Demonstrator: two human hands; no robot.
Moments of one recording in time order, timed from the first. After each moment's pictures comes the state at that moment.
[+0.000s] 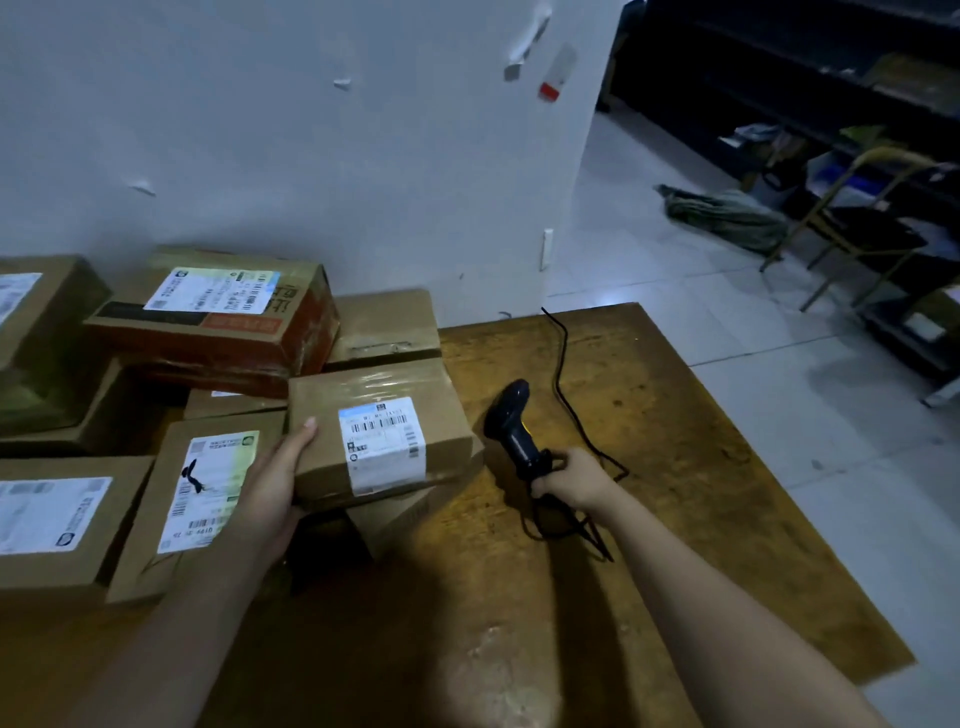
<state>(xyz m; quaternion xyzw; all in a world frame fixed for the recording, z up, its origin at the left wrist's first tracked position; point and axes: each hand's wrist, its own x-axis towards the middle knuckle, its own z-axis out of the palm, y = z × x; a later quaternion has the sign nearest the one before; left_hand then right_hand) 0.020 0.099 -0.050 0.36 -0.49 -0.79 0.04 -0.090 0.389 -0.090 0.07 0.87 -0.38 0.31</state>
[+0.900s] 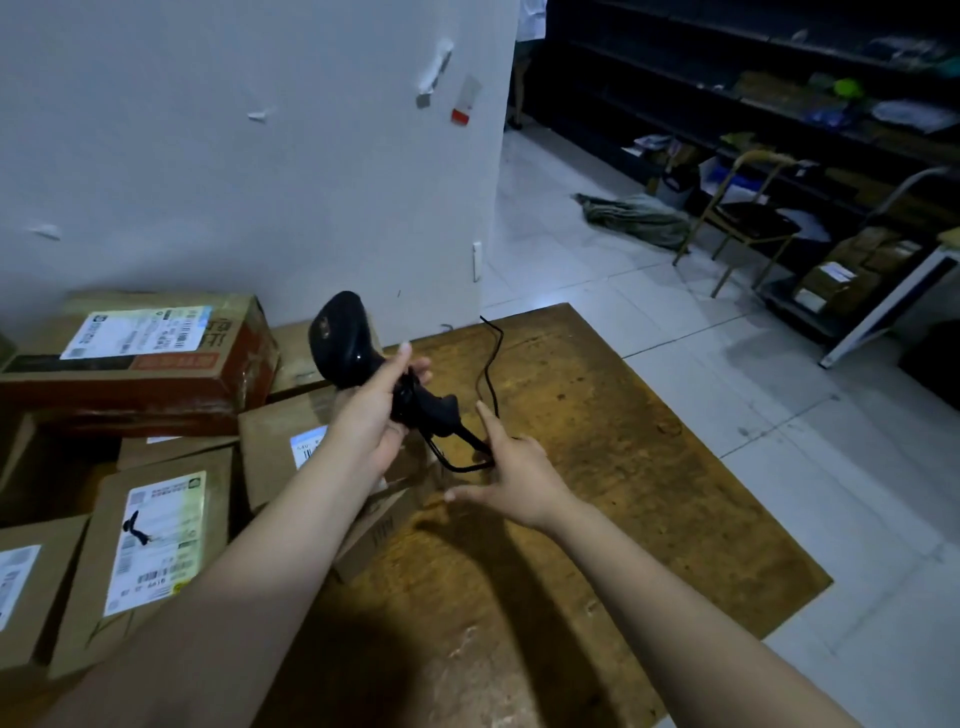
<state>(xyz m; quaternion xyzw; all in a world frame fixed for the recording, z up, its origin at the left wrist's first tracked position) -0.061 0.193 0.001 0.19 -0.45 -0.87 -0.05 -0.030 0.362 -0.030 -0.13 0.94 -0.28 0.16</state>
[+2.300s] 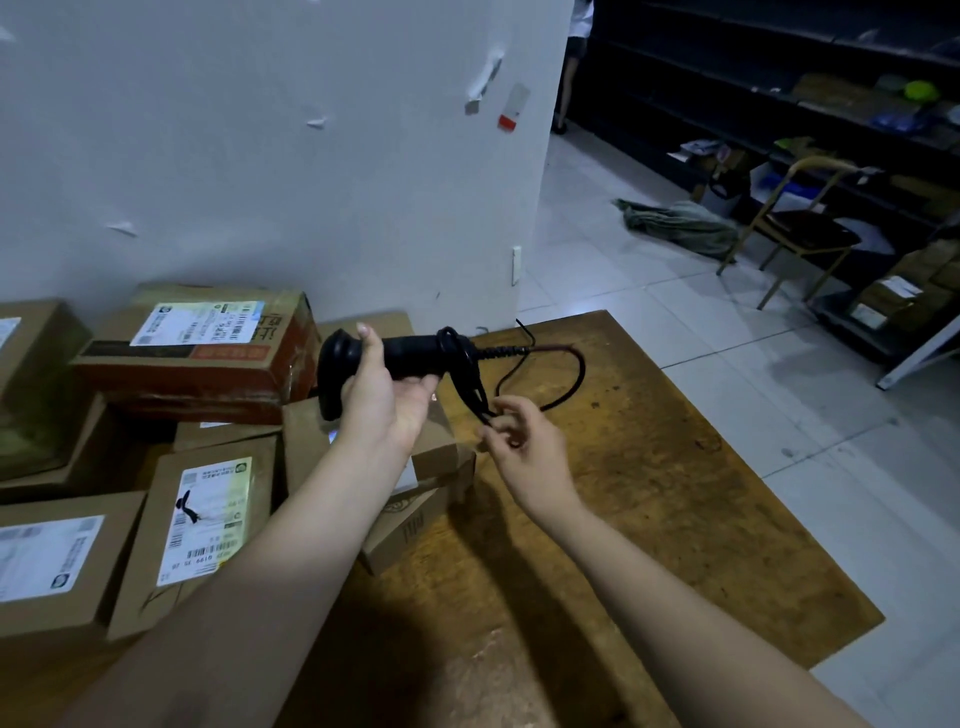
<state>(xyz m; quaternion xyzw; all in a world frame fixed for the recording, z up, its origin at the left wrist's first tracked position) -0.052 0.185 0.039 0.25 -0.18 -0.95 0.09 -0.032 0.334 -0.026 -0.08 0.82 -0.57 0.02</state>
